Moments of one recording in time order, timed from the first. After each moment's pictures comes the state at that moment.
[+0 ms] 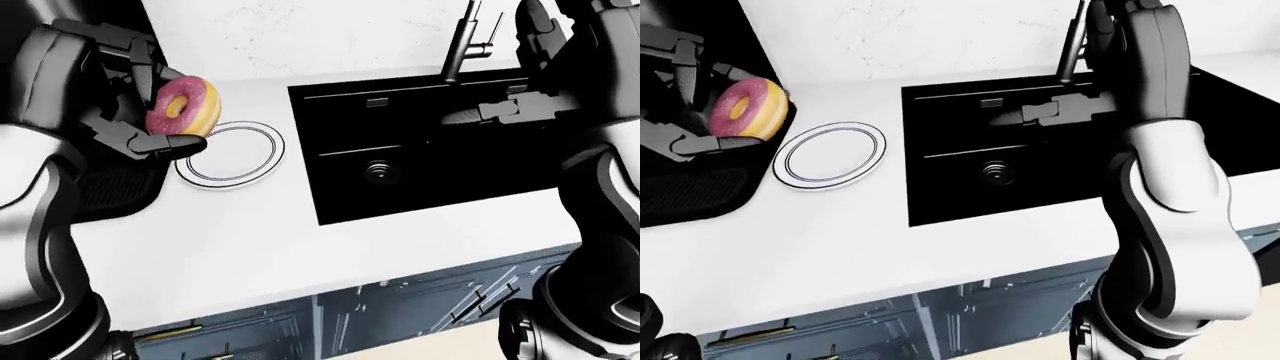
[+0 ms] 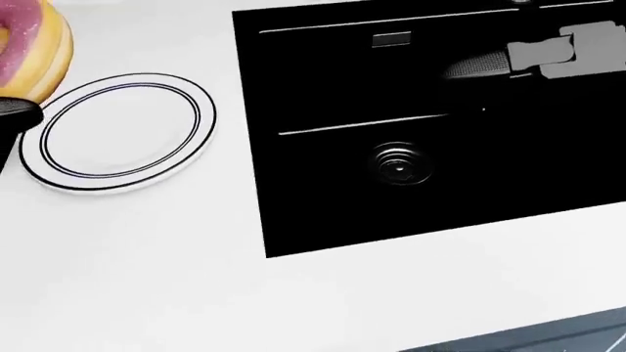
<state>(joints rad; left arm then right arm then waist) -0.69 0.59 0.32 -0.51 -0.05 0.87 -0.36 -0.79 -0.39 -0.24 -0.73 0.14 1.12 0.01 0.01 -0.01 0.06</state>
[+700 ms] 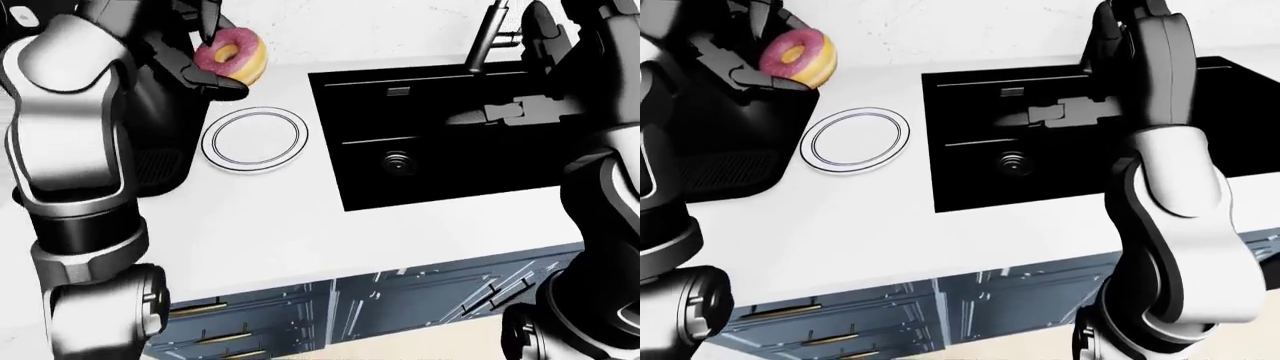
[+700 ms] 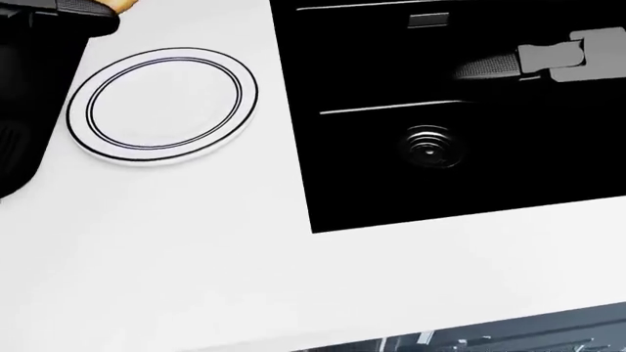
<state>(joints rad) -1.07 0.51 0.13 -0.06 0.19 0.65 -0.56 -0.76 -0.39 -0.26 -0.73 0.19 1.10 -0.05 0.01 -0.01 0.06</state>
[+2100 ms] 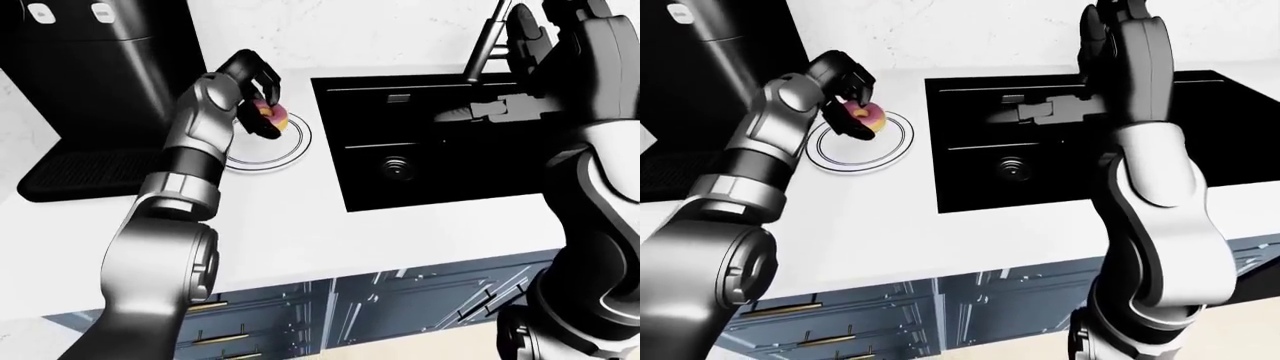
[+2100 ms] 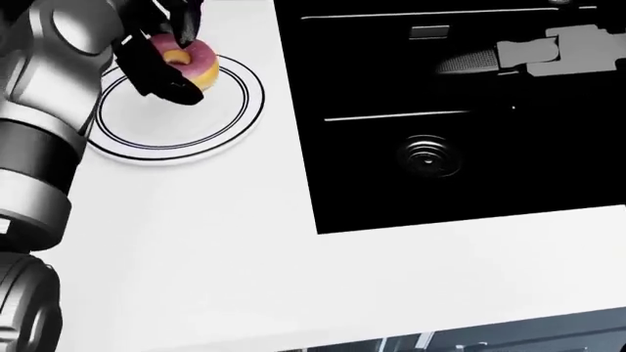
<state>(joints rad) -1.36 0.31 0.01 1.09 0.68 0.15 -0.31 -0.76 -0.37 -0.23 -0.67 0.19 1.02 -0.06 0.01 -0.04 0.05</state>
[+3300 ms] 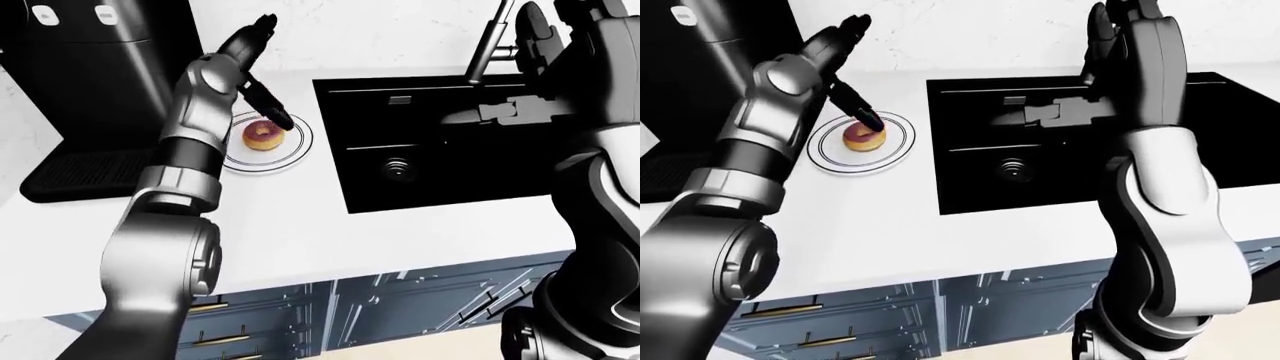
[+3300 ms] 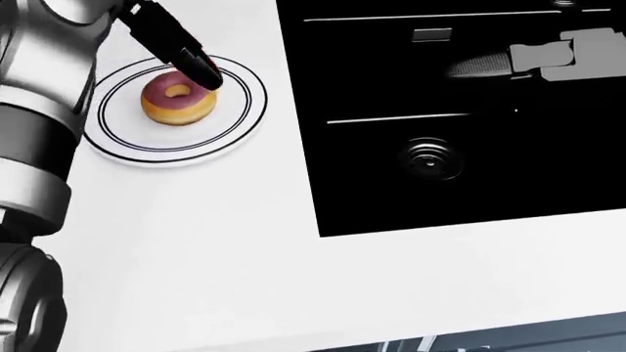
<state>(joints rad) -1.39 0.29 0.06 1.03 0.59 0.14 -0.35 -0.75 -0.39 -0.25 -0.70 0.22 1.03 -0.08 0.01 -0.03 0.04</state>
